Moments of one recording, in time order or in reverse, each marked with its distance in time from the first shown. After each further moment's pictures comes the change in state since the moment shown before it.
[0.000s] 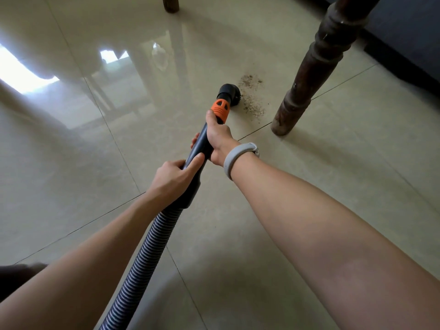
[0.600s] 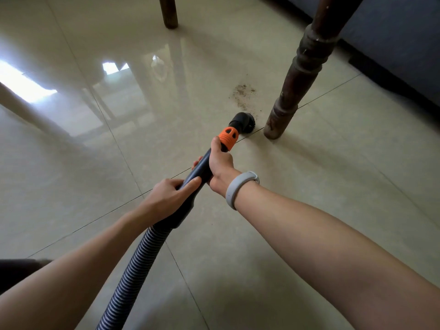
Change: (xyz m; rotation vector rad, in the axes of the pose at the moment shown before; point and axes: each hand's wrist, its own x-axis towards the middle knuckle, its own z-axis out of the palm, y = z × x) left_hand -0.032 -0.019 -0.007 0.142 -0.138 0.082; right_hand -0.045 0.037 -0.015 0.158 0.079 0.043
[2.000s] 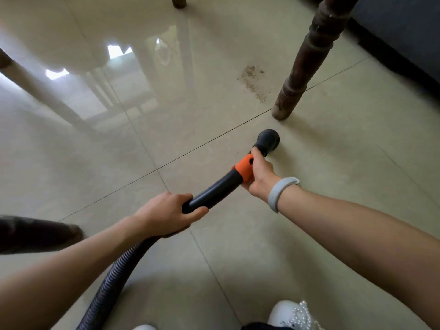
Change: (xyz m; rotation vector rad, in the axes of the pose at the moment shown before) left_hand -0.069 -0.044 -0.001 0.455 -0.277 0.191; right_hand -0.028 0.035 -0.069 0.099 0.158 0.107
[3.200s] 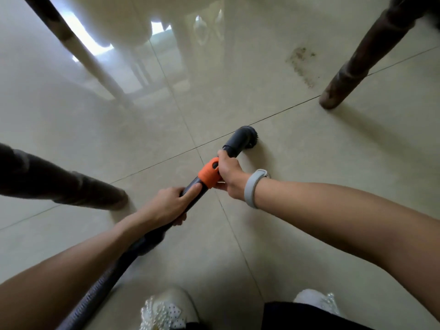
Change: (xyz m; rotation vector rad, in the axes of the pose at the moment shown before) left_hand -0.058 -0.045 0.009 -0.541 0.041 -0.410; right_hand -0.024 0.088 0.096 -0.506 -0.282 0.034
